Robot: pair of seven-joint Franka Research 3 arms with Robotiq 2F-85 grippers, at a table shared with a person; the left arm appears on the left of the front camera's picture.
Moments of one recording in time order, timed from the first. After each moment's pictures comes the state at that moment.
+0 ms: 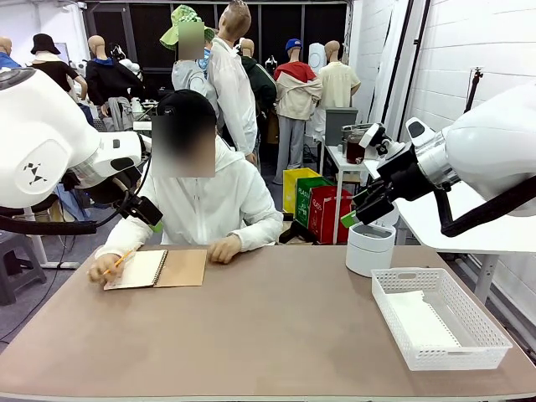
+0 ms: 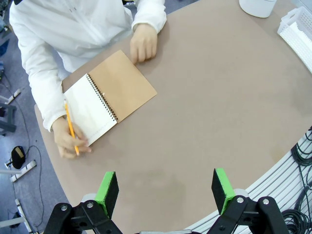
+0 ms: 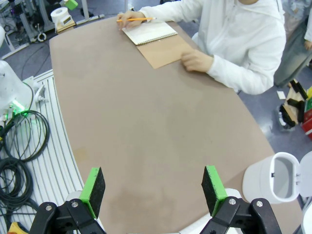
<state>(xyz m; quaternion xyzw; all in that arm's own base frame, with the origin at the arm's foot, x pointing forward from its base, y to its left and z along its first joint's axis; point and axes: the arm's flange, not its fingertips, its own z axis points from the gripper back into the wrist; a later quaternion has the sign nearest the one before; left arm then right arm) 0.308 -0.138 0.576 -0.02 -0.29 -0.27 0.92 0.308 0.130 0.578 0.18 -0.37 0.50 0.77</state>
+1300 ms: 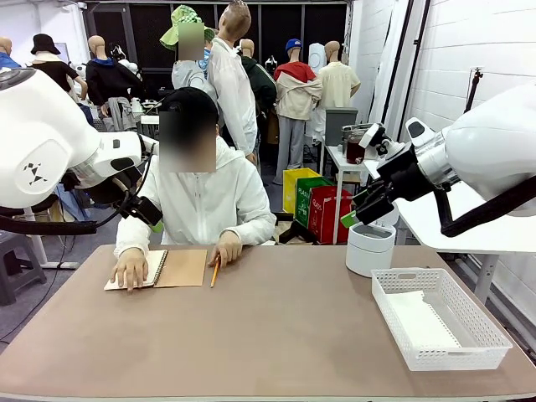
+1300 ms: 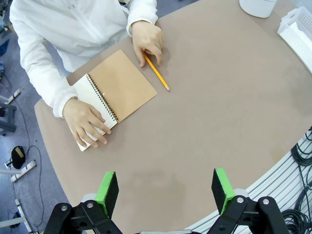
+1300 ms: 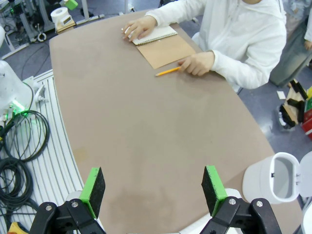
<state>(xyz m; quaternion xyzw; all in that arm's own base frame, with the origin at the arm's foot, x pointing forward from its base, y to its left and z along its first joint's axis) 0.308 -0.138 0.576 -0.02 -0.29 -0.27 0.92 0.308 0.130 0.578 0.18 -0.37 0.50 0.77</state>
